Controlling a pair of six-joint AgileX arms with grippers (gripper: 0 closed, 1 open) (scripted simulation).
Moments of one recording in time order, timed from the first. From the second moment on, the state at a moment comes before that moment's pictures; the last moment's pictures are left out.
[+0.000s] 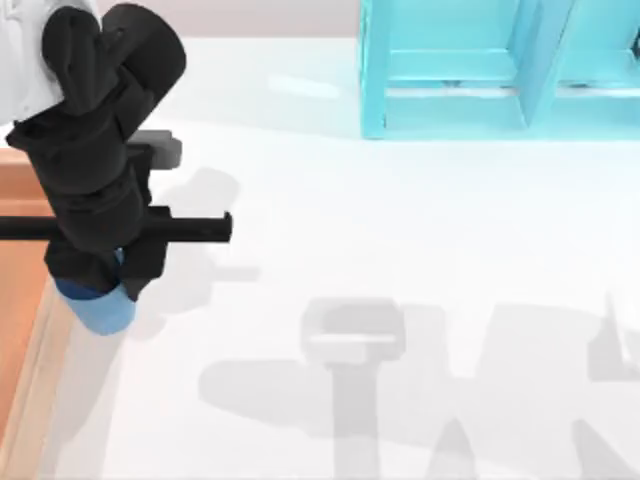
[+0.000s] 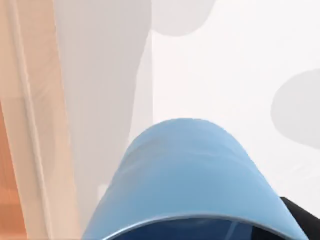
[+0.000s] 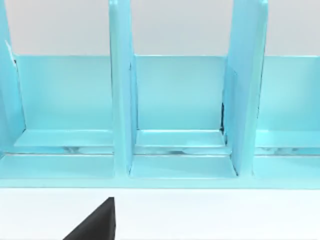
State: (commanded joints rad) left arm -0.42 1.67 1.32 -1.23 0.00 -0.39; right arm 0.00 0.00 0.00 0.00 0.00 0.00
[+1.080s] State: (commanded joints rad) left arm 0.00 1.72 1.50 -1.34 -0.02 0.03; right arm 0.00 0.00 0.00 0.00 0.00 0.00
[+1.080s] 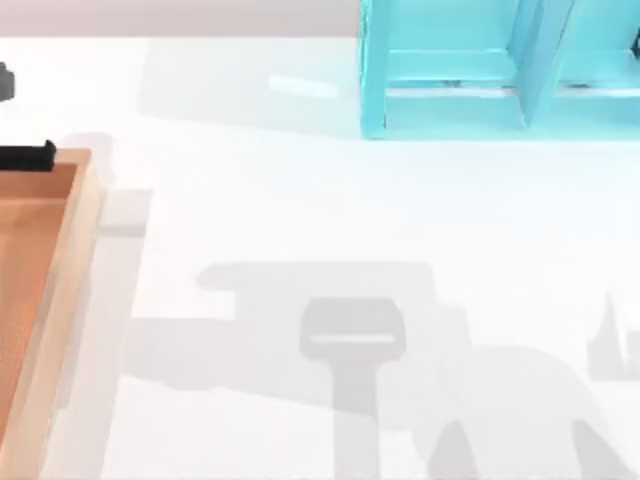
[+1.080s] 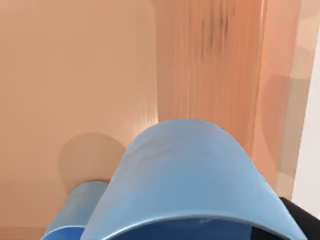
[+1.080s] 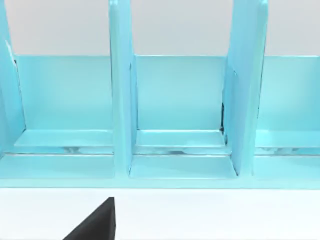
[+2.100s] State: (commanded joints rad) left arm 0.17 1.75 1.47 -1.27 -0.03 0.20; right arm 0.00 0.00 0.00 0.00 0.00 0.00
